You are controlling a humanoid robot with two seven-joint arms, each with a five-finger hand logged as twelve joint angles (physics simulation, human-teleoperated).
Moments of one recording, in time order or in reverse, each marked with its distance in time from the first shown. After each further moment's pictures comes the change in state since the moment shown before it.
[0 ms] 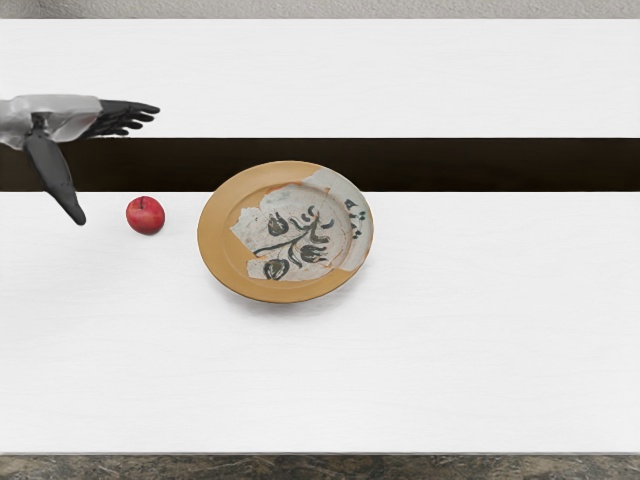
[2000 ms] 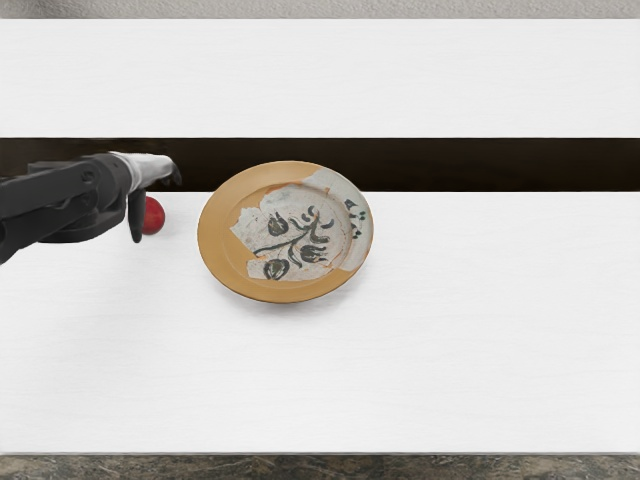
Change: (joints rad) left arm 0.102 -0.409 0.020 -0.116 0.462 0.423 0.844; right arm -0.001 0.000 -0.002 -0.001 0.000 -0.001 0.000
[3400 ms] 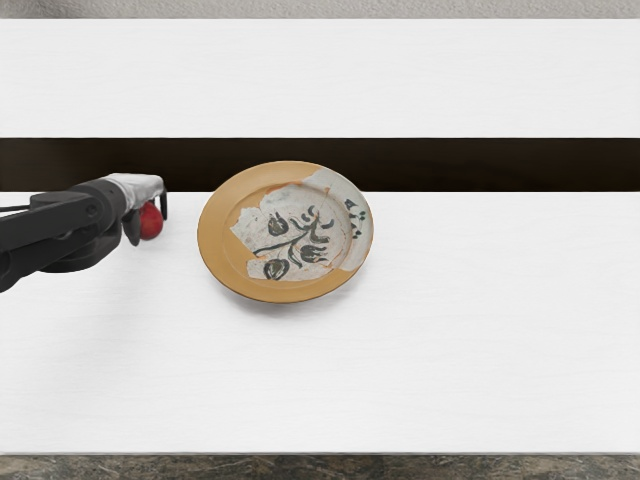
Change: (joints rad) left arm 0.065 0.001 0.025 0.013 0.044 0.067 0.000; right arm 0.000 0.000 0.000 0.000 0.000 0.000 0.000
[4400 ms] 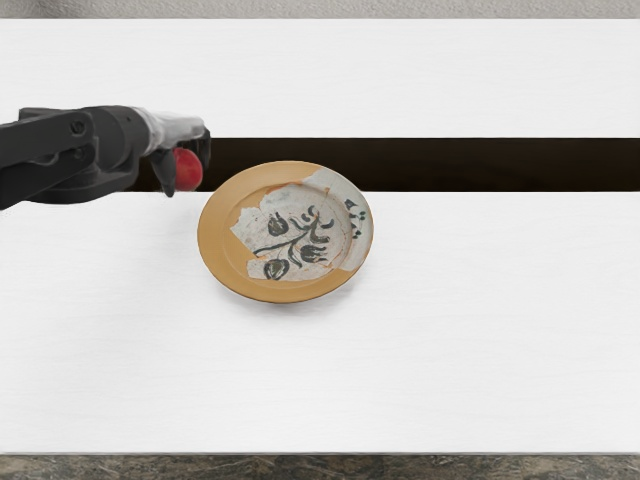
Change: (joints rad) left arm -0.259 0.041 -0.016 -0.178 -0.130 -0.145 0.000; right arm 0.000 0.000 0.000 0.000 0.000 0.000 0.000
